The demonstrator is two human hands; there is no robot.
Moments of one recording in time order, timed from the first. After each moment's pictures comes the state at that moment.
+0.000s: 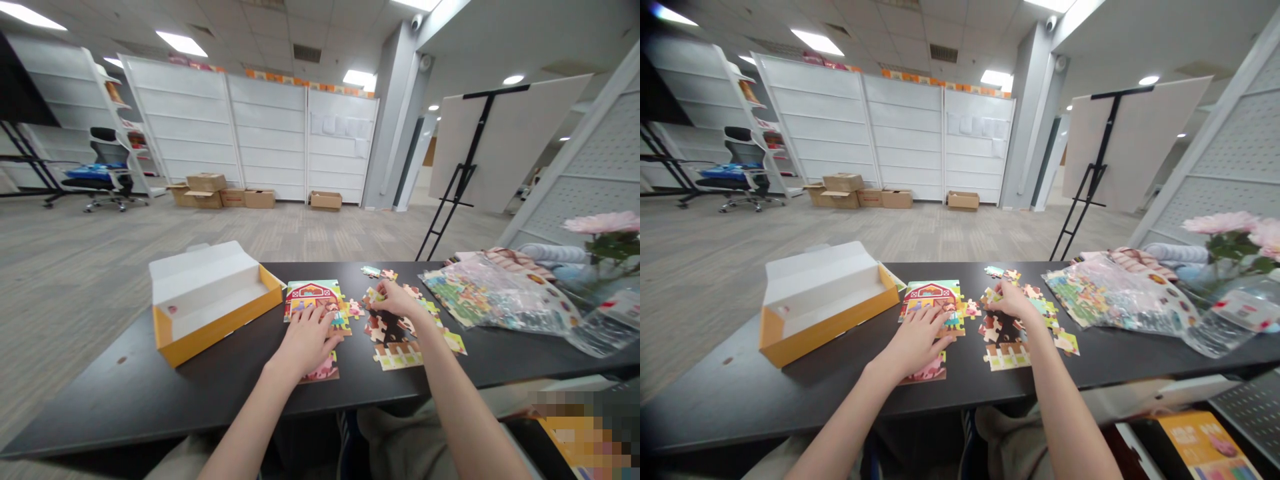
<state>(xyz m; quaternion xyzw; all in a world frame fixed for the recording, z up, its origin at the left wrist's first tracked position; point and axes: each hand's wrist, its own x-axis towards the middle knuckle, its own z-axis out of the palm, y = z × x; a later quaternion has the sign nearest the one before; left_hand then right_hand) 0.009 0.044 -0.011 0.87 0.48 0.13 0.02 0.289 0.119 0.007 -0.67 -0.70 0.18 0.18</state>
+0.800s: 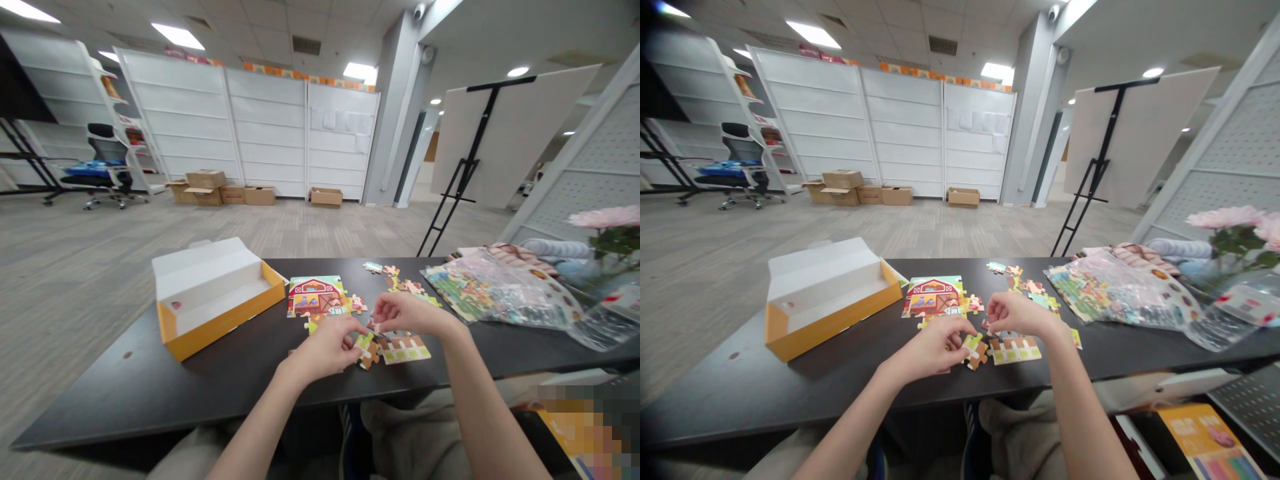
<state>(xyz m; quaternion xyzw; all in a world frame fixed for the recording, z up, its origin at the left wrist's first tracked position) 0.030 0.026 0.009 0.81 0.33 0.28 0.40 0.271 0.052 0.052 -0.54 -0.74 0.38 0.13</state>
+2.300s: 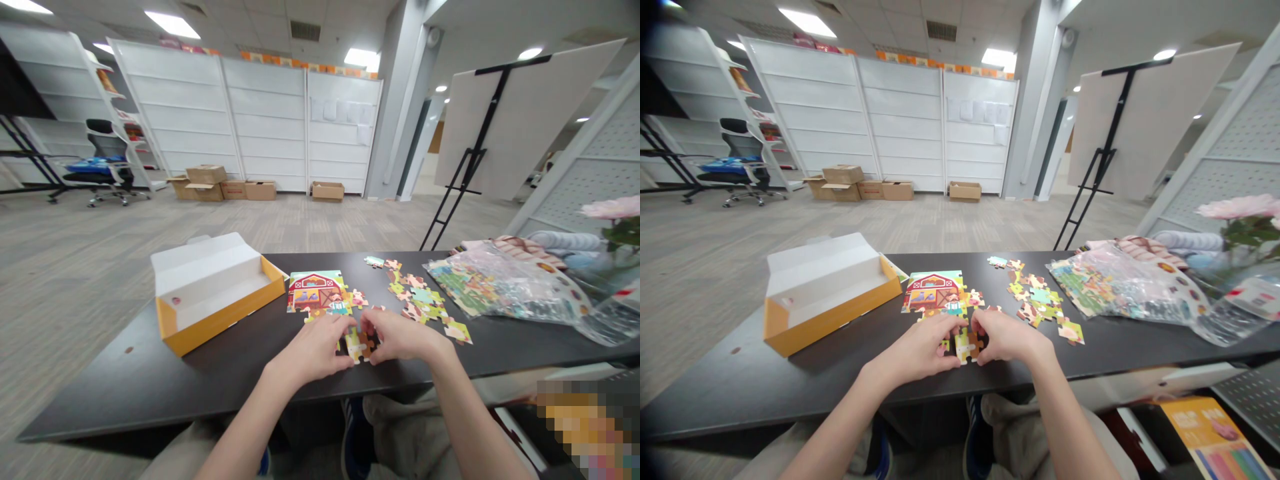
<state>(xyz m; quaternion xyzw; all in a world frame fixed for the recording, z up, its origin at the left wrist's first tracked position) 0.009 0.018 0.016 0.89 0.37 0.17 0.21 0.236 0.023 0.035 -0.52 -0.82 0.25 0.02</state>
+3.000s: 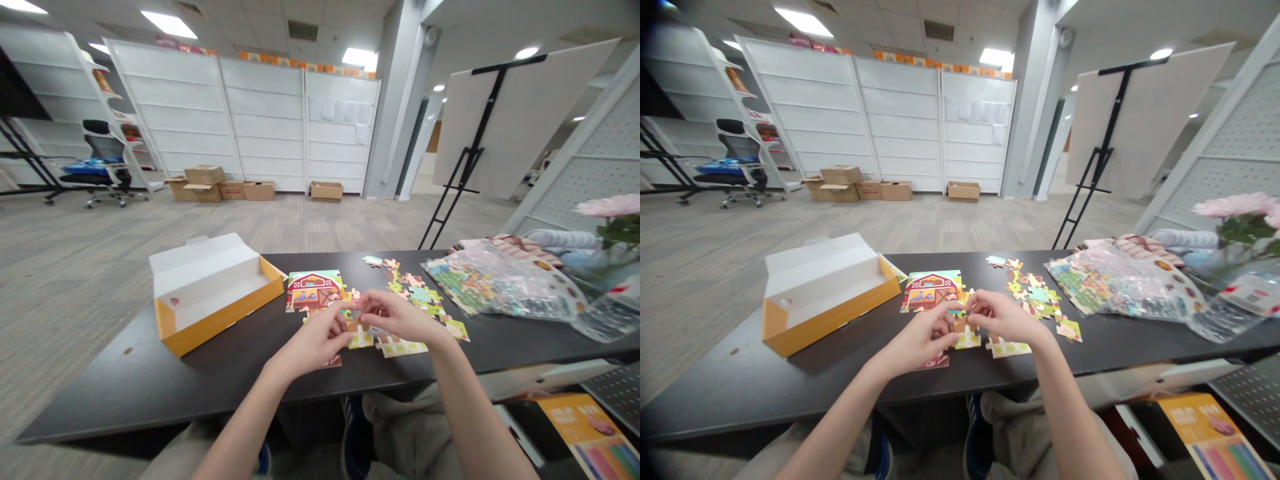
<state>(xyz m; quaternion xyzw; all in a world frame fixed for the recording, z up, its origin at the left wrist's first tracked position) 0.015 0.021 0.017 0.77 0.33 0.29 0.47 0.237 0.024 0.057 -0.44 -0.75 0.42 0.24</state>
